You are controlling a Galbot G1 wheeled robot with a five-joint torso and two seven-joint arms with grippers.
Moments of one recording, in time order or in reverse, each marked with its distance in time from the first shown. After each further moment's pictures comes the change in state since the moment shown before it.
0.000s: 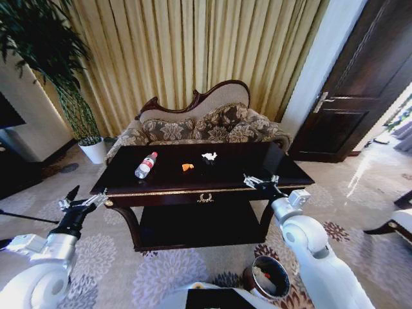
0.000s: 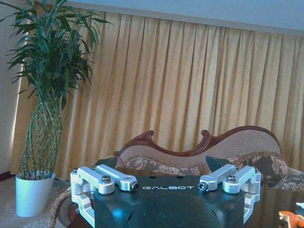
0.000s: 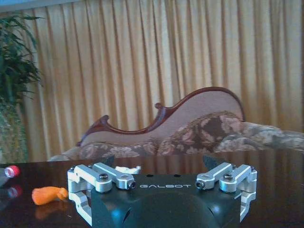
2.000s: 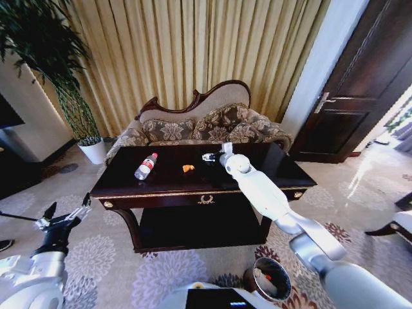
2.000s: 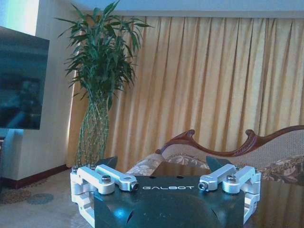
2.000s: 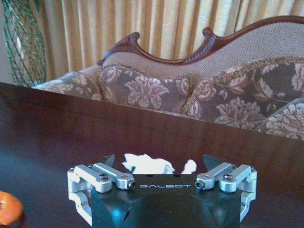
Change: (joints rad) left arm 0.065 -0.182 -0.060 -0.026 0.100 -0.023 -0.030; right arm 1.021 0.097 -0.720 -1.024 0.060 -0.164 0.000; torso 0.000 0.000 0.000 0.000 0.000
